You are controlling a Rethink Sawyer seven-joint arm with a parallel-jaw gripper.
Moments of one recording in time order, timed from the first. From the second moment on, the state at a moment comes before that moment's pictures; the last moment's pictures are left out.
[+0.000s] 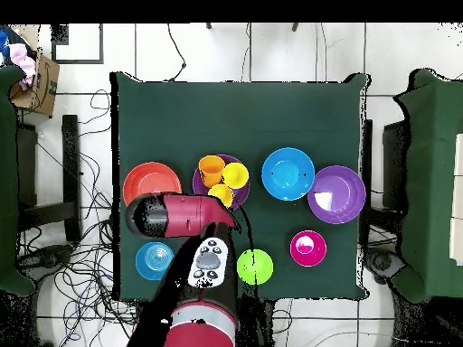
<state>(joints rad) 0.10 -0.59 -0.13 1.75 0.04 0.41 1.96</state>
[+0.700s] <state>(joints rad) 0.12 -0.63 -0.13 1.75 0.11 0.41 1.96</state>
